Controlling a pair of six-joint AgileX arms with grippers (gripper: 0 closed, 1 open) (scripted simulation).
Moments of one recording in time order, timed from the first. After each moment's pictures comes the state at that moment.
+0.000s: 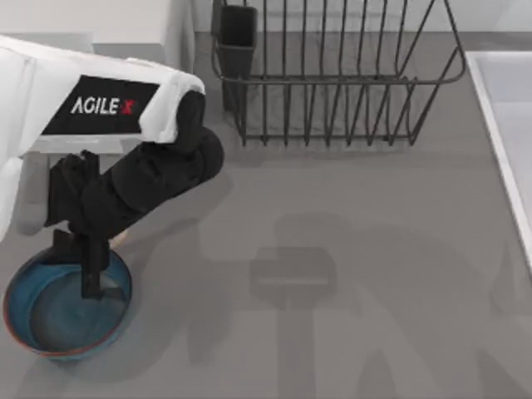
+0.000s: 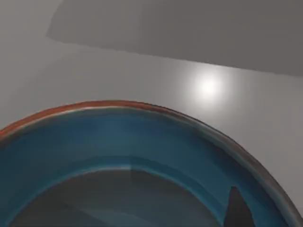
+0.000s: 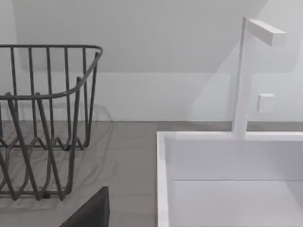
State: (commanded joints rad) left arm -0.50 2.22 1.42 -1.43 -0.63 -2.41; right arm 0.00 0.00 0.00 0.00 0.00 0.00
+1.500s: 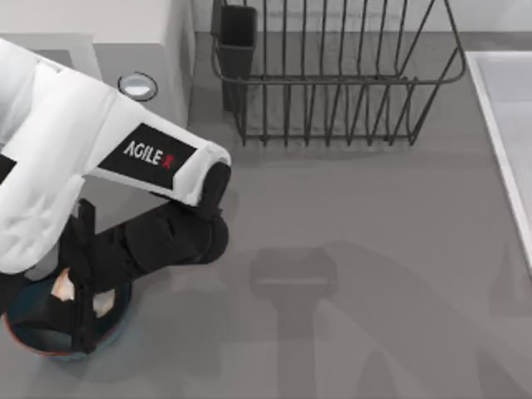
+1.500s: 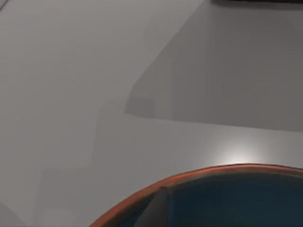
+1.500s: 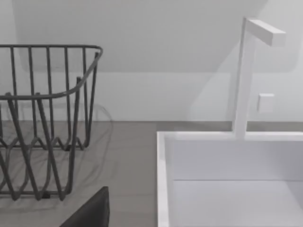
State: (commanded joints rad) left arm -0.53 2.34 1.31 -1.52 -0.76 -2.63; right arm 0.00 0.00 0.00 0.00 0.00 0.00
